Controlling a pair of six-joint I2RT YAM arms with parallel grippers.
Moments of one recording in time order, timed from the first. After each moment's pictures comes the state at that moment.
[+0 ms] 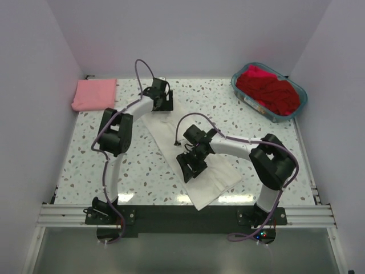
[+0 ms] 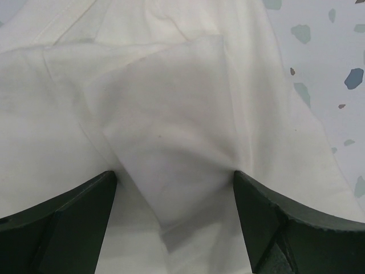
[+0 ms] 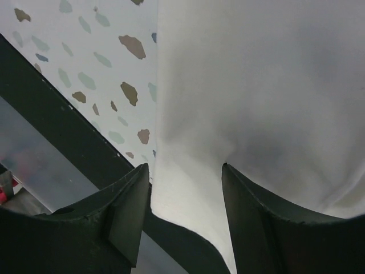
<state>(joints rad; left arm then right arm) -0.35 2.29 1.76 -0.35 -0.19 -0.33 0.81 1.78 1.10 -0.66 -0.46 0.22</state>
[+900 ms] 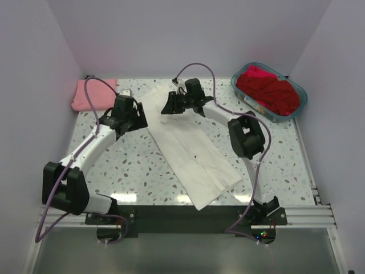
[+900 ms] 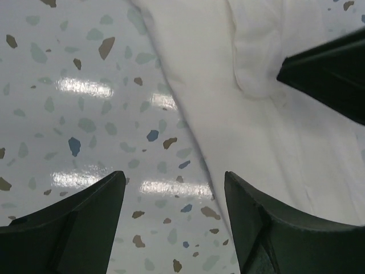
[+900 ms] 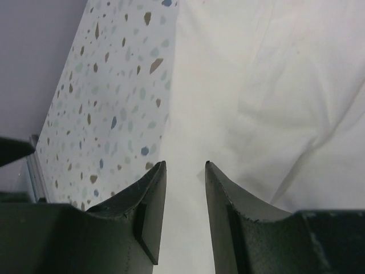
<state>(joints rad) -0.27 1.42 1.07 -0.45 -0.17 -0.47 0.53 2.30 1.82 -0.09 -0.60 0.43</state>
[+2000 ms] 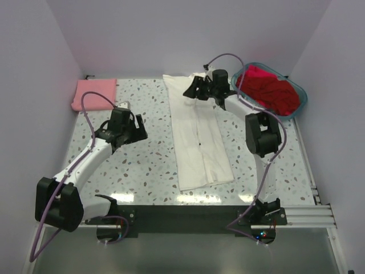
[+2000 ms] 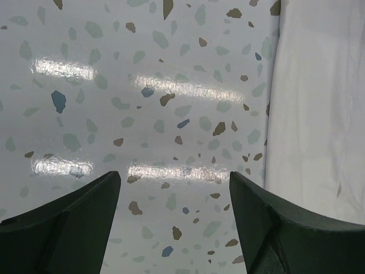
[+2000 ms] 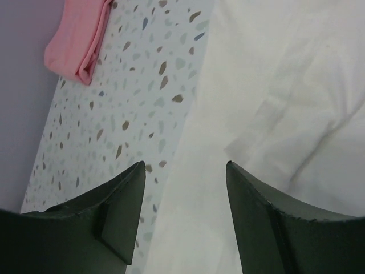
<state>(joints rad) -0.28 1.24 0.87 -0.46 -0.09 -0.51 0.31 2.34 1.79 0.12 -0.49 0.57</state>
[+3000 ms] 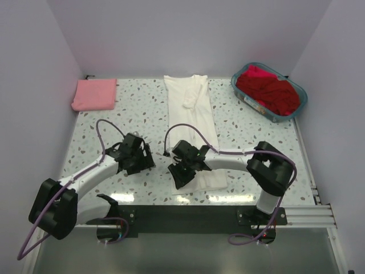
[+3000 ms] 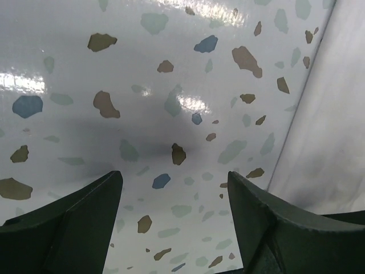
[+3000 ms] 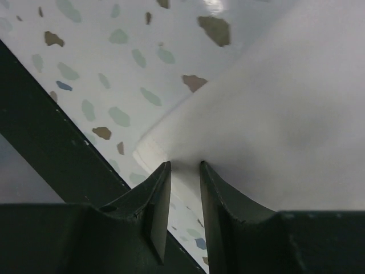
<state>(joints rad) -0.44 1.18 0.57 -0.47 0.00 -0.75 0.98 1.75 1.00 -0.40 -0.31 0.33</state>
